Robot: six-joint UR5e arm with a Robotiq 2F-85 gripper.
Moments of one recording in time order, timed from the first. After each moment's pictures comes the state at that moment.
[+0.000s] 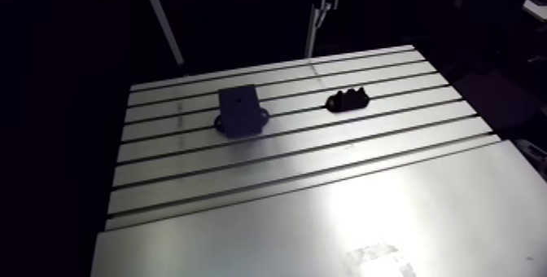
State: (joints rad) arm -0.24 -1.09 1.21 -1.36 -1.58 -1.92
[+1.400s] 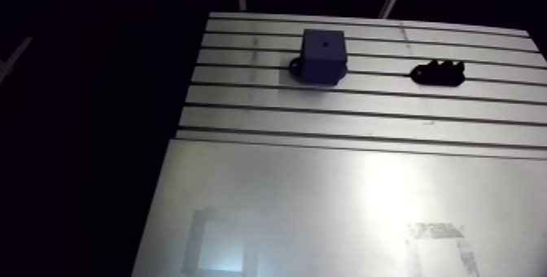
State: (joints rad) arm 0.04 -0.95 1.07 -1.23 -1.63 -1.89
